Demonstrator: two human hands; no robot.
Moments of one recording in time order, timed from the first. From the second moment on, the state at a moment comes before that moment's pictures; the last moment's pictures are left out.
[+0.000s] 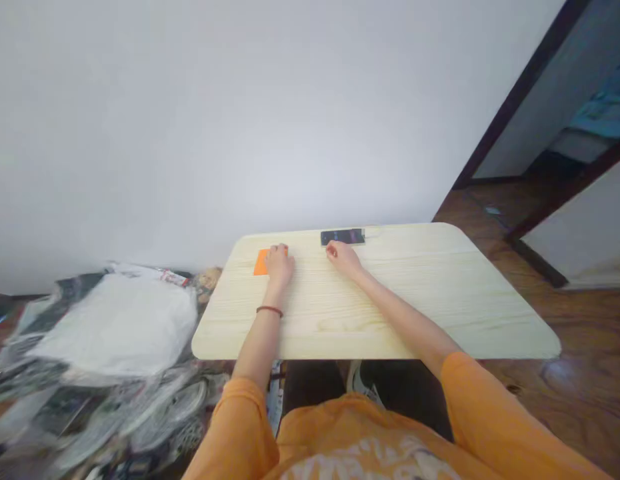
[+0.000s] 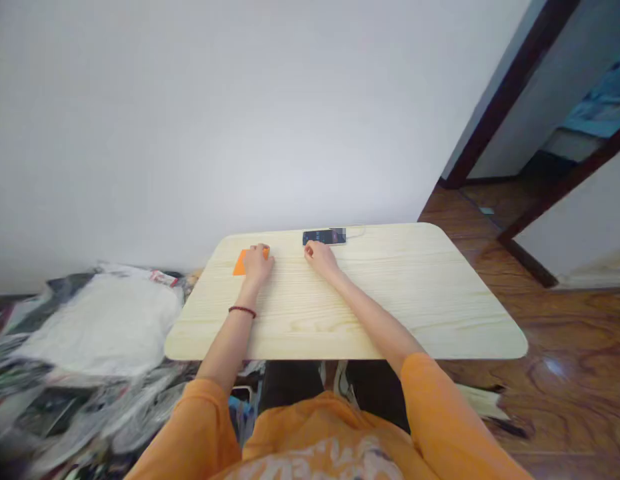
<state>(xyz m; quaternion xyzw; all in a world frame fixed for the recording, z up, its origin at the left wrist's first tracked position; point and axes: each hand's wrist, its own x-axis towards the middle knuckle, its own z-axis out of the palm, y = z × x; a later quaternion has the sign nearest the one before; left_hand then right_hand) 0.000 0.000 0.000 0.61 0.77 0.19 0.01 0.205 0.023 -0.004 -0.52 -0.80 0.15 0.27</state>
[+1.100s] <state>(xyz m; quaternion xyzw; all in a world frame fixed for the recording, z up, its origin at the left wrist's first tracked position) 0.004 -0.010 0.000 0.61 0.78 0.16 0.01 0.224 0.008 -0.022 -0.55 -0.78 0.09 0.29</state>
